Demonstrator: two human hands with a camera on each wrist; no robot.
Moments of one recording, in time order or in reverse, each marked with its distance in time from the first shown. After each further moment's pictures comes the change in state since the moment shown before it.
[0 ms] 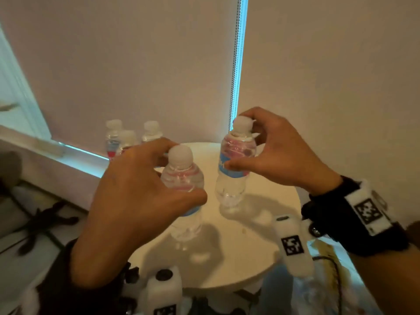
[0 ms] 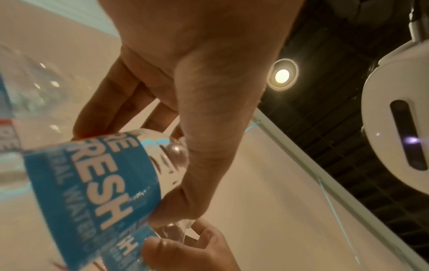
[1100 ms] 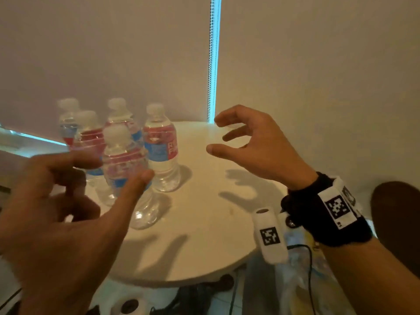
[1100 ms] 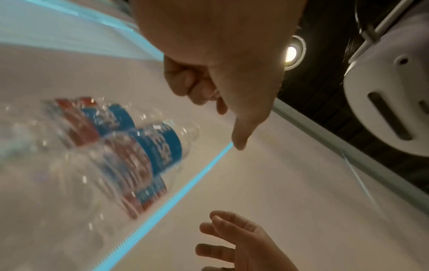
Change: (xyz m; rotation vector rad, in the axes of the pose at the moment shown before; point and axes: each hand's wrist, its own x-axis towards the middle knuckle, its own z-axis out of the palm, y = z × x) left_hand -0.043 -0.135 -0.022 -0.114 0.123 -0.157; right_hand -0.018 0.017 0.024 0.008 0.033 0.182
